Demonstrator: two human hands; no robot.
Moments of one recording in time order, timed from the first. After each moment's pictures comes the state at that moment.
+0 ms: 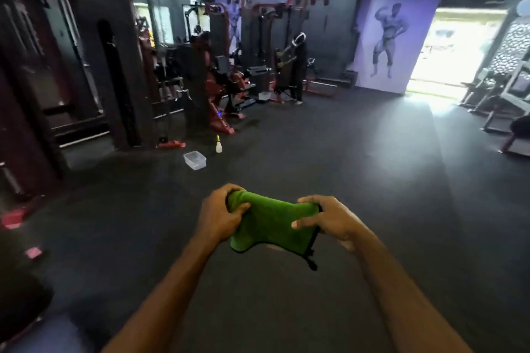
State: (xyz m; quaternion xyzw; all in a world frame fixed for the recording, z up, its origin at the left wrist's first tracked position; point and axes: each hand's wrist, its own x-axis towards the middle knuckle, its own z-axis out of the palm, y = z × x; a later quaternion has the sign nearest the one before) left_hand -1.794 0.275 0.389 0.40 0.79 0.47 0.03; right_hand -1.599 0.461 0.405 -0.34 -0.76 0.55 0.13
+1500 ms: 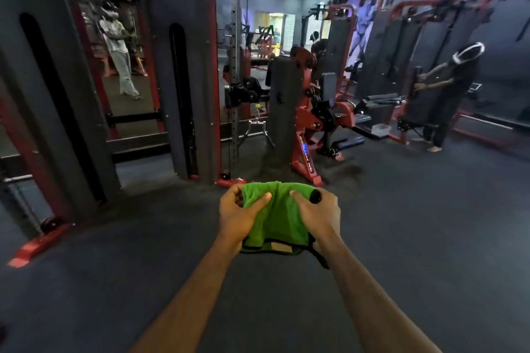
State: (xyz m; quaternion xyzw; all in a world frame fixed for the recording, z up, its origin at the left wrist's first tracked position) left_hand -2.685 0.978 0.365 0.06 0.65 0.76 -0.01; right_hand -2.634 1.144 0.379 -0.26 -0.76 0.54 0.24
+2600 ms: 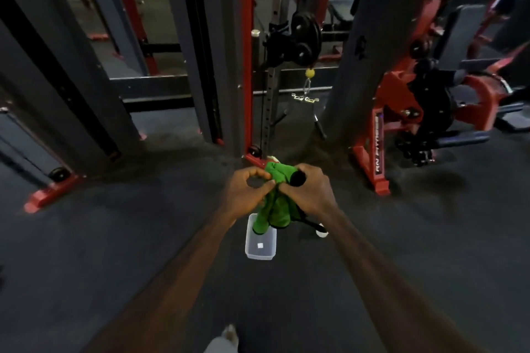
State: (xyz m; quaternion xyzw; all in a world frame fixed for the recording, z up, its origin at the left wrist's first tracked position) left_hand -3.335 1.215 0.254 -0.04 0.81 0.59 0.03; right_hand -3.333 1.396 0.278 -0.03 -0.90 0.43 -0.01
